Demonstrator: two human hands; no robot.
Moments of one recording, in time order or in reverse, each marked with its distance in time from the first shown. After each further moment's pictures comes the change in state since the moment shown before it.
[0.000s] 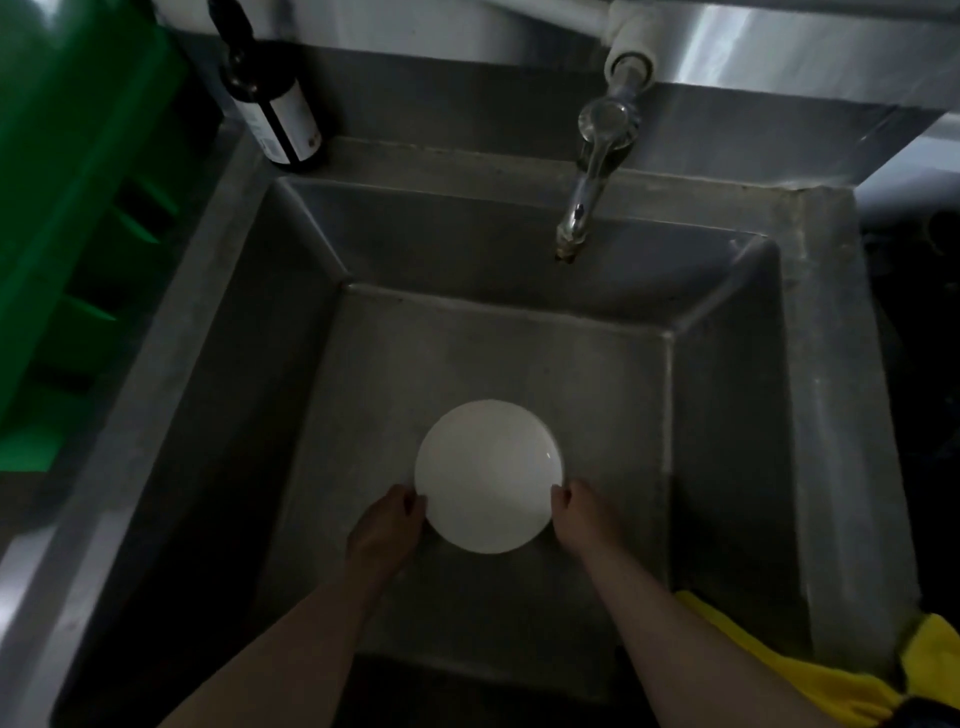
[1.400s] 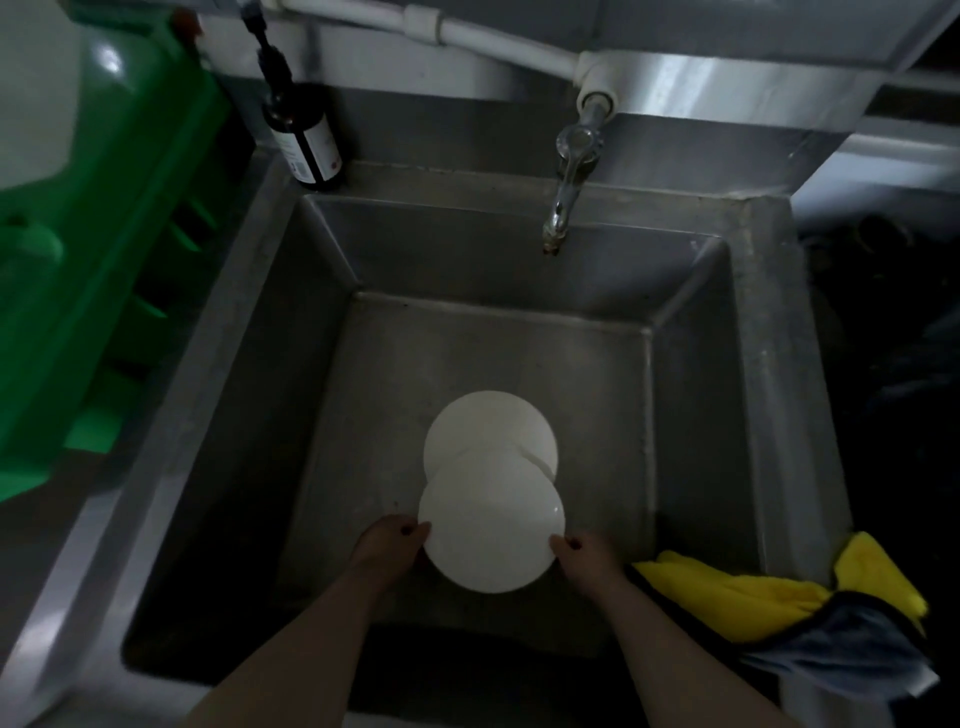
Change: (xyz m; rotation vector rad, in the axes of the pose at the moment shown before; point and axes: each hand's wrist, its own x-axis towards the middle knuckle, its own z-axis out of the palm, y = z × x) left_hand -0.049 -0.027 -0.002 -0.133 -0.146 -0.070; right_hand -0.069 0.046 0.021 0.232 -0.190 0.056
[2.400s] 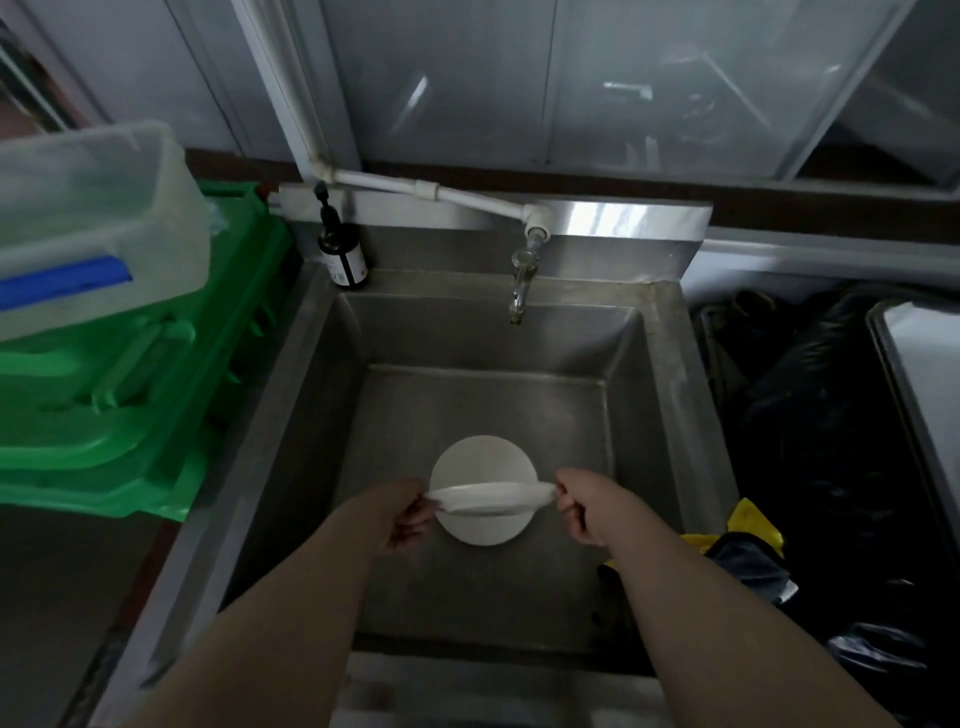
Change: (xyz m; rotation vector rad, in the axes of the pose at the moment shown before) left_hand -0.099 0.089 -0.085 -0.515 -0.089 -0.249; right_hand -0.128 -0.102 -0.092 0.646 -0.049 0.254
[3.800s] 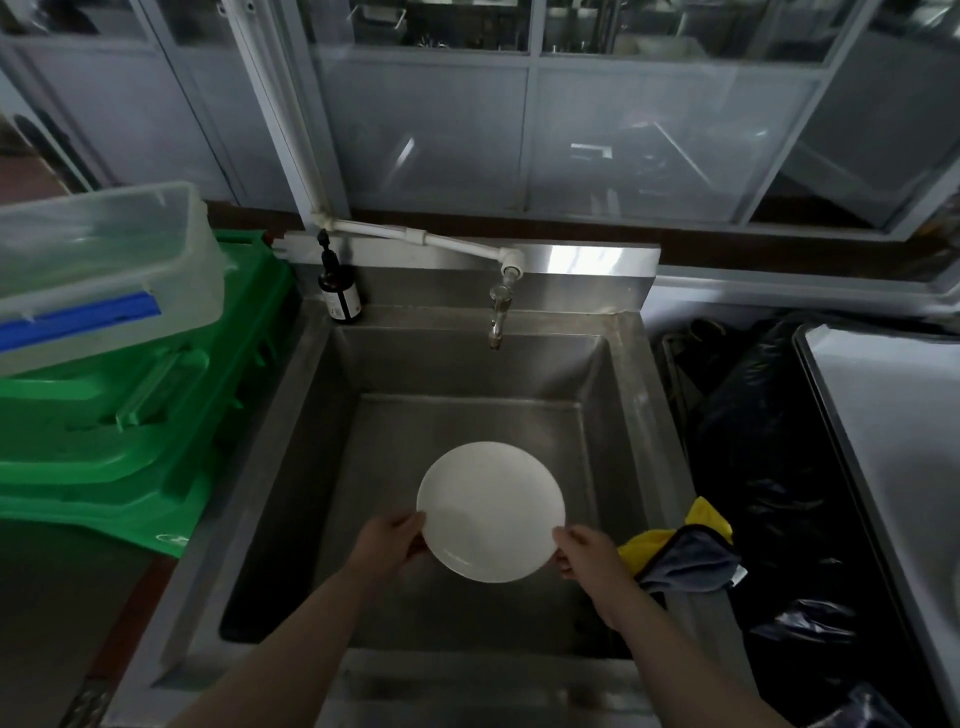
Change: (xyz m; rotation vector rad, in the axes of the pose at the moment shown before) left_hand -0.072 -0.046 0.008 -0.039 0.044 0.488; right_hand -0.053 0.092 -0.020 -0.048 0.066 -0.585
